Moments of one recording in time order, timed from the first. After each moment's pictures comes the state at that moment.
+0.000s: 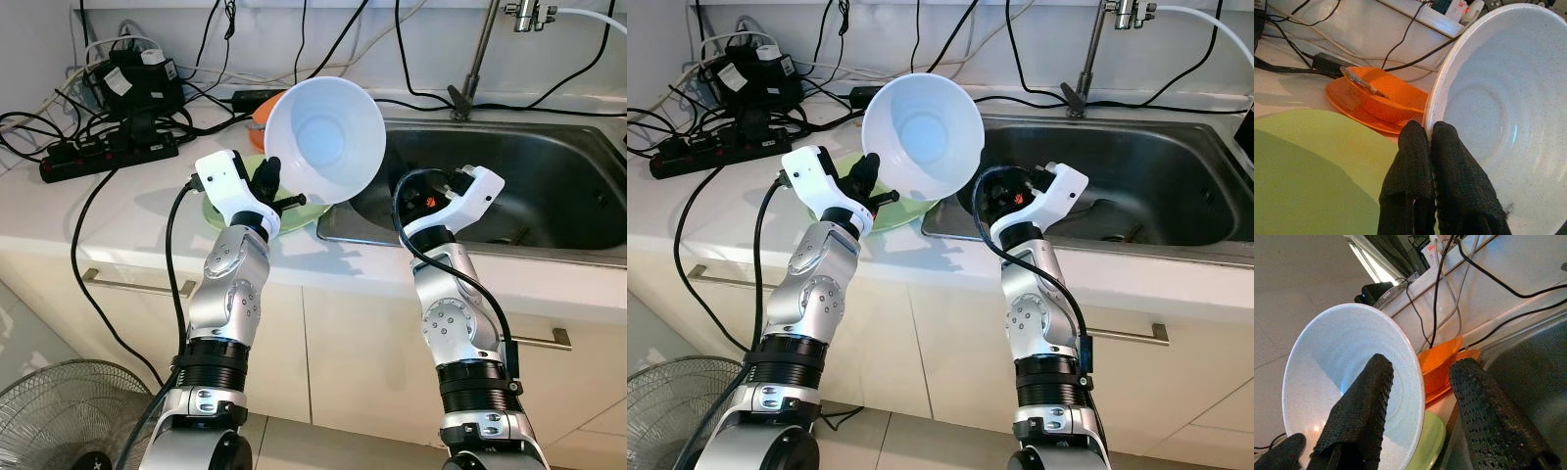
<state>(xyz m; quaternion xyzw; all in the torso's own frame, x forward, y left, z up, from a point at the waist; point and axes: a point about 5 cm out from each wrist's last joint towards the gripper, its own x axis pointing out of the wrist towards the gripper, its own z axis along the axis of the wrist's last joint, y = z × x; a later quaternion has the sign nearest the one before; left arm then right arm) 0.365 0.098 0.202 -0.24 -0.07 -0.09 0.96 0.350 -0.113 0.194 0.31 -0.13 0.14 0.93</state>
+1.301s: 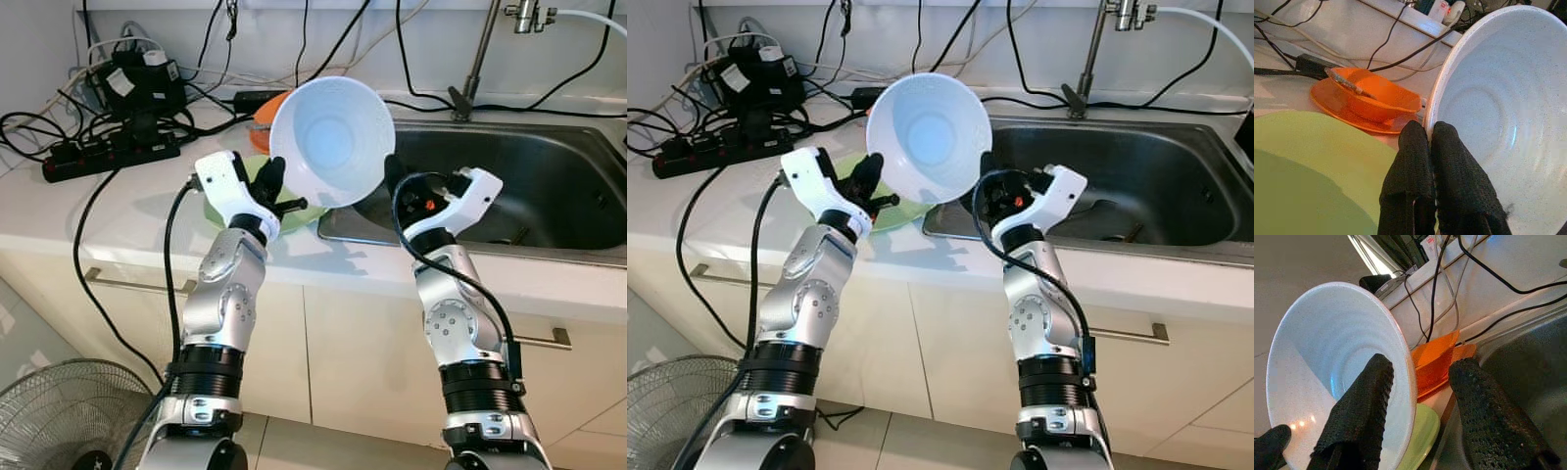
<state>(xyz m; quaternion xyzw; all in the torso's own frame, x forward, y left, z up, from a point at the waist) 0.358 0.099 0.201 -0.24 -0.08 -0.12 0.96 0.351 -0.115 0.190 0.30 -0.12 0.13 0.94</state>
